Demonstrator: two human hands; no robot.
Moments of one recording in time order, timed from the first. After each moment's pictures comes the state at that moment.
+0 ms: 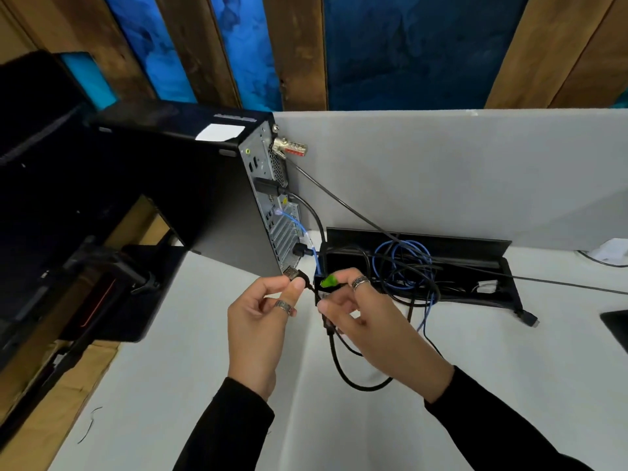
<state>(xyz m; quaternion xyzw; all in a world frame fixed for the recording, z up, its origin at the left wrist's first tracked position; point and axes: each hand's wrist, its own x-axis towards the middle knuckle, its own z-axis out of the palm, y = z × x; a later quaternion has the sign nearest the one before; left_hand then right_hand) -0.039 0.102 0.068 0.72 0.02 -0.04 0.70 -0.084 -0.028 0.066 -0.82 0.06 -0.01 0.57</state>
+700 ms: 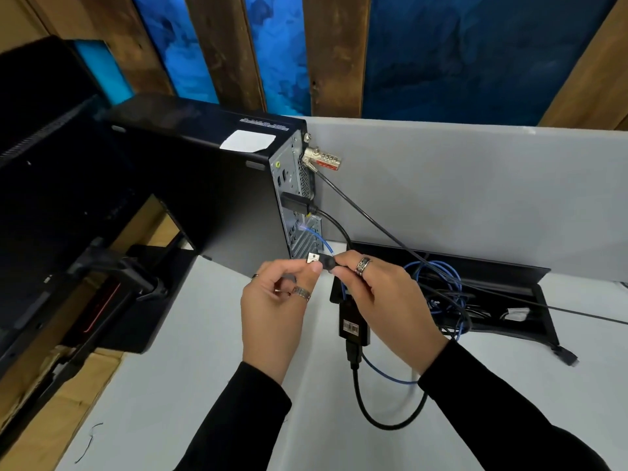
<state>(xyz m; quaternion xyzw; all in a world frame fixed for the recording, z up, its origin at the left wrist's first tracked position) 0.019 0.097 0.072 0.77 -0.05 0.02 0.63 -0.009 -0.037 0.058 -0.92 0.00 -0.19 0.33</state>
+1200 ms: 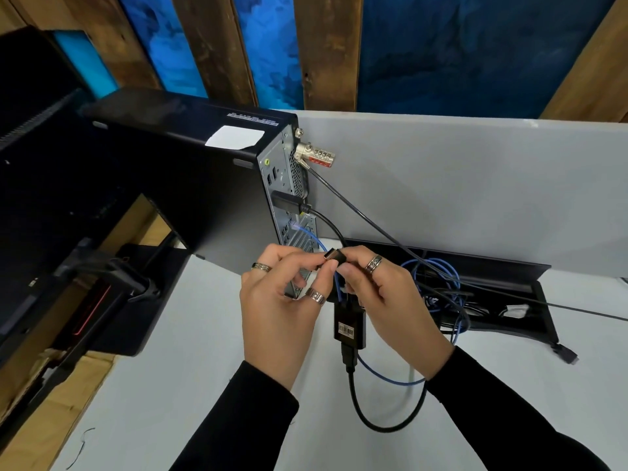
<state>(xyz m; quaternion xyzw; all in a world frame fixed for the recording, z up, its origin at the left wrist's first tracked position) 0.019 0.089 0.080 0.82 -0.21 0.19 0.49 -0.008 -0.045 0.053 -0.83 -0.02 -0.17 0.53</state>
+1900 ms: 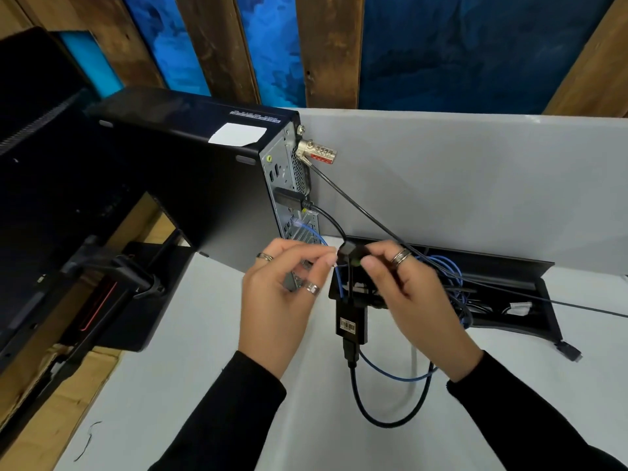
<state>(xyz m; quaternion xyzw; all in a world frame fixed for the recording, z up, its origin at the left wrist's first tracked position) 0.023 0.094 0.086 0.81 -0.24 0.13 0.52 -0.024 -0.058 0.065 -0.83 0.01 -0.17 0.53</state>
